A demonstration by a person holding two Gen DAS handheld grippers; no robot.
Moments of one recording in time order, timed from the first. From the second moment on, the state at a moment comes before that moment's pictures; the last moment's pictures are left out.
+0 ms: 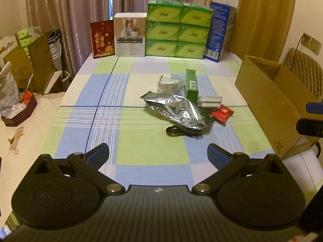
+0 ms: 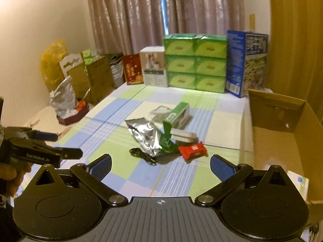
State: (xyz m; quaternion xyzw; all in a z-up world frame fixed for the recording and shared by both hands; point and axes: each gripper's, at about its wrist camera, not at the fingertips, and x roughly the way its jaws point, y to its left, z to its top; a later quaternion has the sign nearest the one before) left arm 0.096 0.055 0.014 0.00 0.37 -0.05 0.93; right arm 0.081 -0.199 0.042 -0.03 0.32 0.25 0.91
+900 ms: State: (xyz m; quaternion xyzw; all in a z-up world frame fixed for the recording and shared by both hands) left arm 0.213 0.029 -0.072 0.10 0.38 -0.21 0.89; right arm 0.197 -0.174 -0.059 -0.06 0.37 0.22 0.90
